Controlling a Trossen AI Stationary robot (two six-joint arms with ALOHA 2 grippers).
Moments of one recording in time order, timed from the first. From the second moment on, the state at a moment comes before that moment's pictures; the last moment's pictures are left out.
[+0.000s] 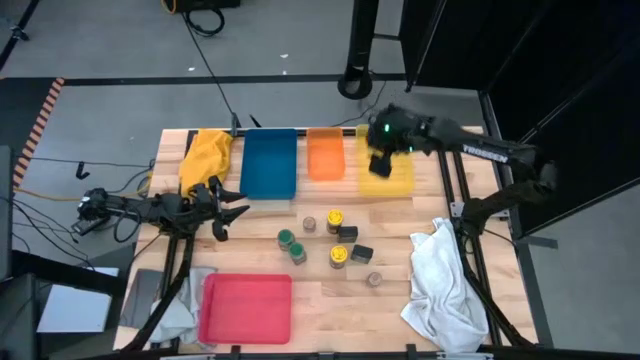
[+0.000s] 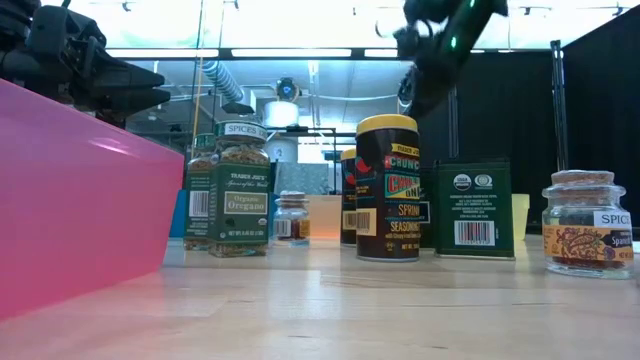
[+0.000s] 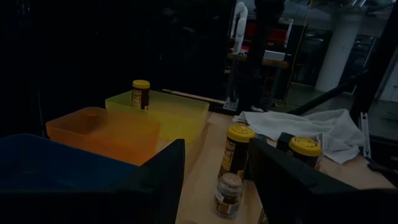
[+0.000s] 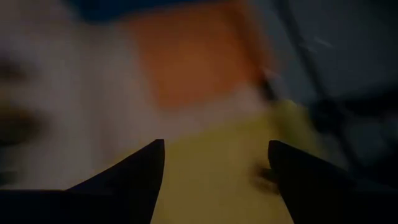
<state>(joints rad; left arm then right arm) -0.20 0.01 0.02 0.05 -0.45 -0.14 -0.42 1.40 1.26 -0.80 0.10 -0.18</state>
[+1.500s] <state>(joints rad) -0.20 0.01 0.02 0.03 -0.44 -0.14 0.00 1.67 1.26 -0.49 0.08 -0.10</state>
